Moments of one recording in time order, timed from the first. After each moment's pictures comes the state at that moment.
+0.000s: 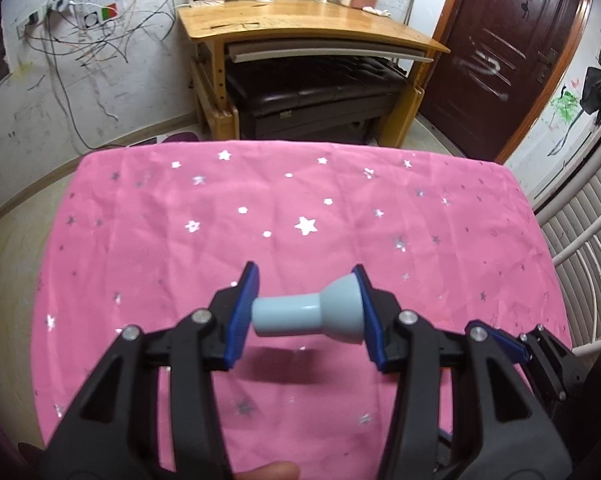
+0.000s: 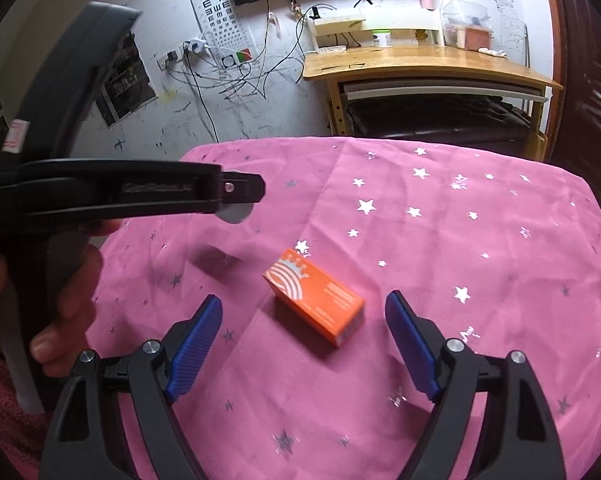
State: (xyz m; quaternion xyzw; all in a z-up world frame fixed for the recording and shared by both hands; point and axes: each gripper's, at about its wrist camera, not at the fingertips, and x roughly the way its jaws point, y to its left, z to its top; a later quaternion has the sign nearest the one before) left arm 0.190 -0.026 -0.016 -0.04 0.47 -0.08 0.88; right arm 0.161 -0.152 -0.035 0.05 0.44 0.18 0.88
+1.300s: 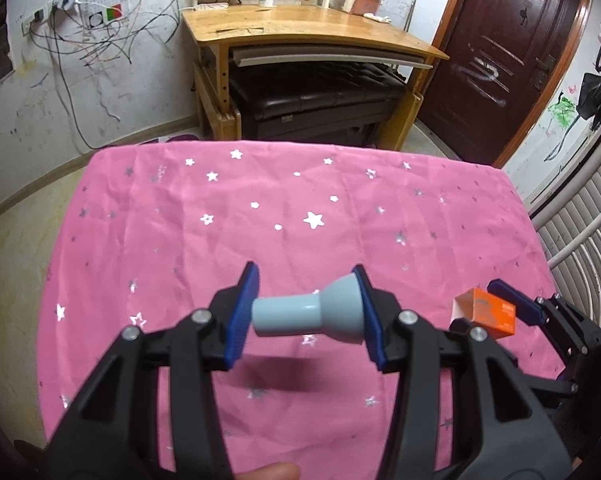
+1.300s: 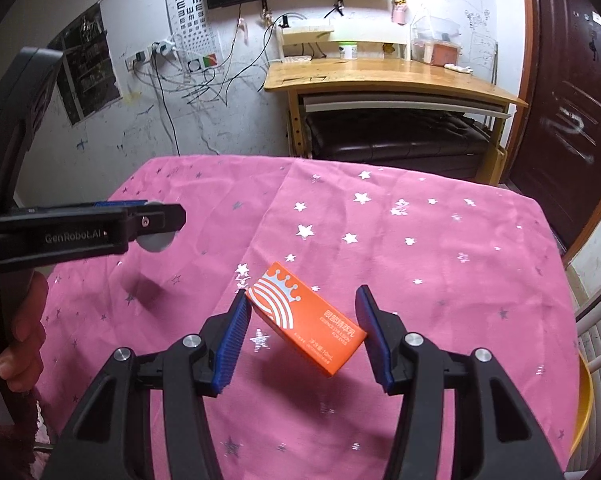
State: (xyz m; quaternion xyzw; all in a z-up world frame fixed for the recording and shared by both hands) left arm 0.178 -0.022 -0.009 -0.04 0.46 -0.08 0.88; right arm 0.166 -0.174 -0.019 0.01 0.43 0.10 0.90
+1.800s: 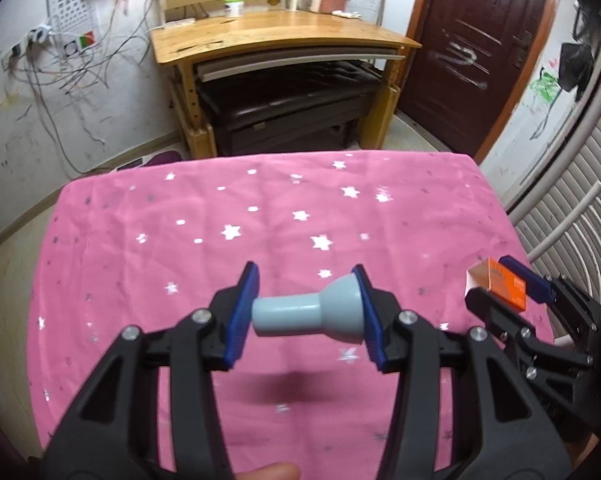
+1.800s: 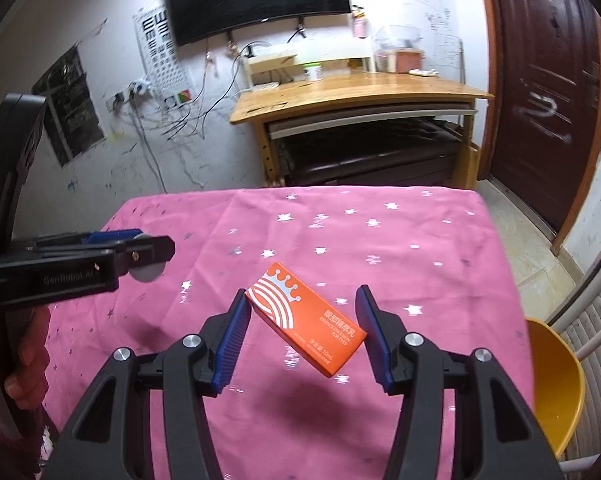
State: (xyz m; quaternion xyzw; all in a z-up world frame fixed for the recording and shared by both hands) left arm 0.174 -0.094 0.005 0.00 0.45 -0.10 0.89; right arm 0.143 -0.256 0.002 0.06 0.40 0.07 0.91
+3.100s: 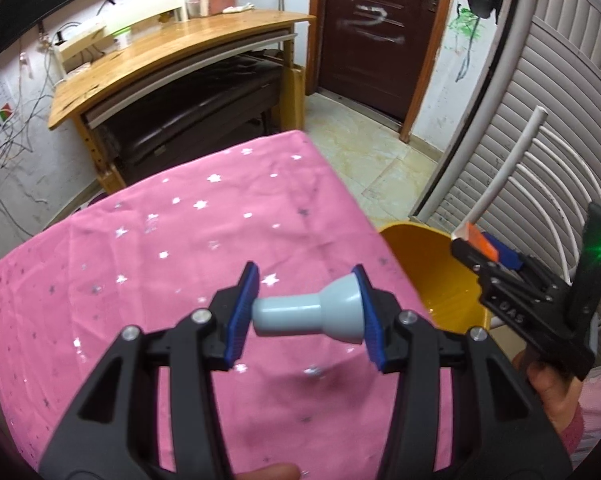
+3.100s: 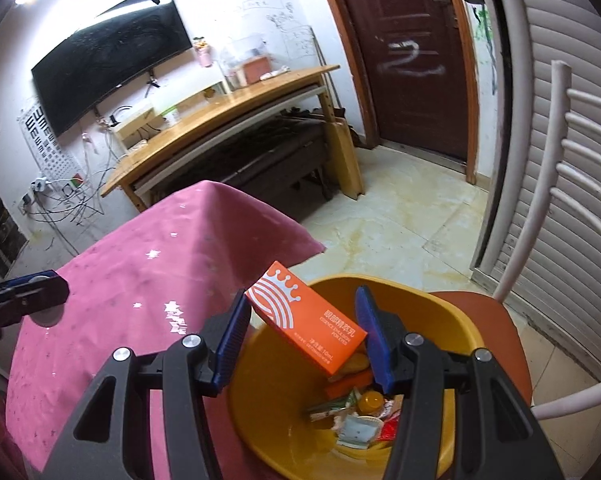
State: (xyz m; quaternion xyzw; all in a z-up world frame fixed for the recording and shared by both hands) left arm 0.160 -0.297 0.001 0.09 0.45 -0.21 0.86; right arm 0.063 -0.494 -0.050 0.19 0.37 -0.11 0.90
